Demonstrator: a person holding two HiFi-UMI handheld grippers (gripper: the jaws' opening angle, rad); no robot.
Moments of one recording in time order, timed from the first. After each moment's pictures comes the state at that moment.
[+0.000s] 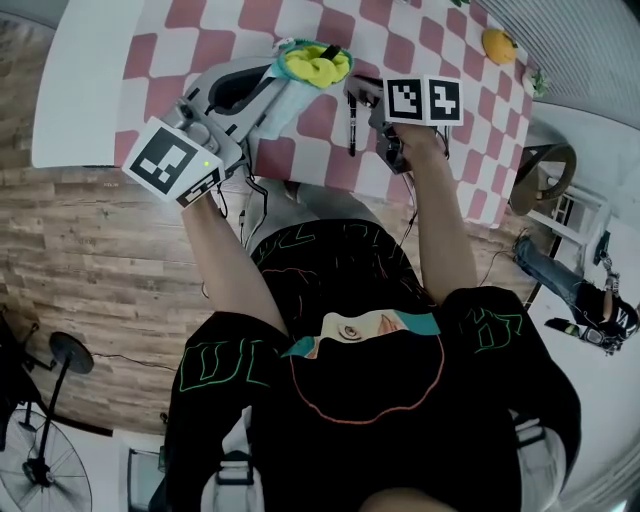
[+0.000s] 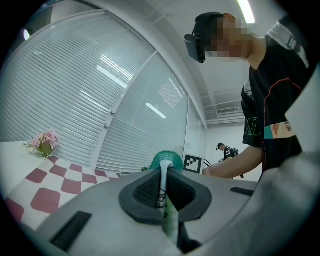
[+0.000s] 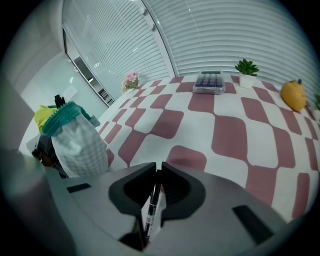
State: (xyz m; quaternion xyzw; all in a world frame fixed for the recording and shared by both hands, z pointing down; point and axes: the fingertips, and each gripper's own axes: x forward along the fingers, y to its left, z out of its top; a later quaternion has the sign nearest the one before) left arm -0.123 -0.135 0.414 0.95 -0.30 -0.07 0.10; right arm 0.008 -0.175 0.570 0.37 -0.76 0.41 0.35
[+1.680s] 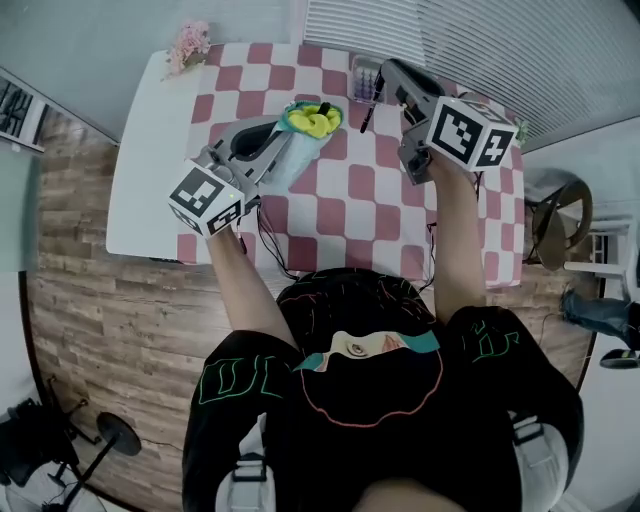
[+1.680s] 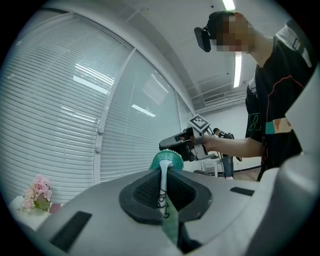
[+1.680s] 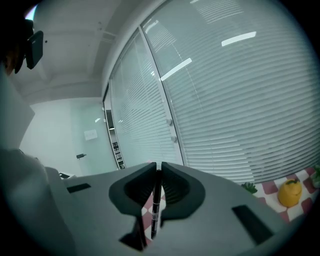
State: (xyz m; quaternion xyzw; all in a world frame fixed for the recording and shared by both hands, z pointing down) left arm -0.121 -0.206 0.339 0.96 -0.28 -0.02 -0.02; right arm 0.016 -0.296 0.286 0.44 -0.88 0.16 0.03
